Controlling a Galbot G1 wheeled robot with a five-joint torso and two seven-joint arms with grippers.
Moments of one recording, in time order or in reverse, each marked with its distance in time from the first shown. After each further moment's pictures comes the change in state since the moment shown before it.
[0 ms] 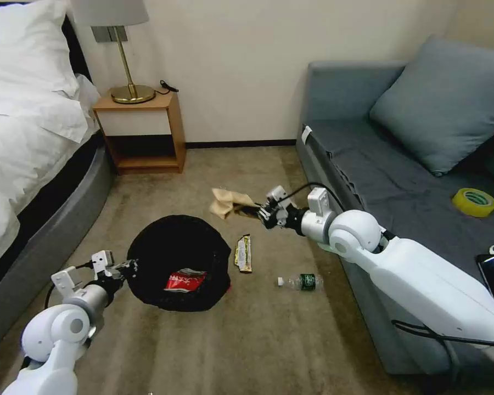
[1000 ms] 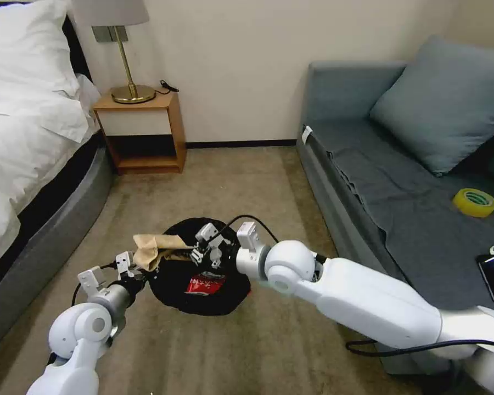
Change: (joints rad) left arm -0.003 -0.026 0.041 -0.025 -0.019 0.014 -0.015; right arm 0.037 0.206 -0.301 -0.071 0.013 -0.001 0.083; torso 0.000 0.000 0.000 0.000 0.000
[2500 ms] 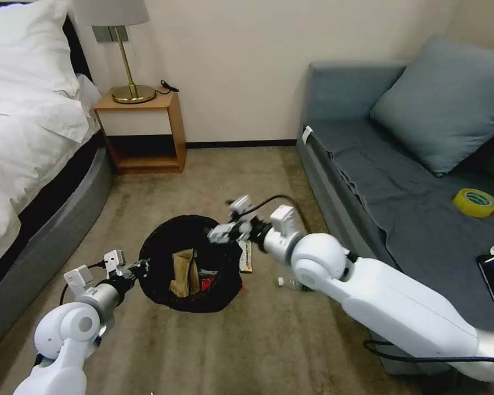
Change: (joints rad) left arm 0.004 0.017 -0.043 -0.005 -0.007 -0.004 -0.003; right arm -0.166 -0.138 0.326 0.187 -0.195 0.072 0.231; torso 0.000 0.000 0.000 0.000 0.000
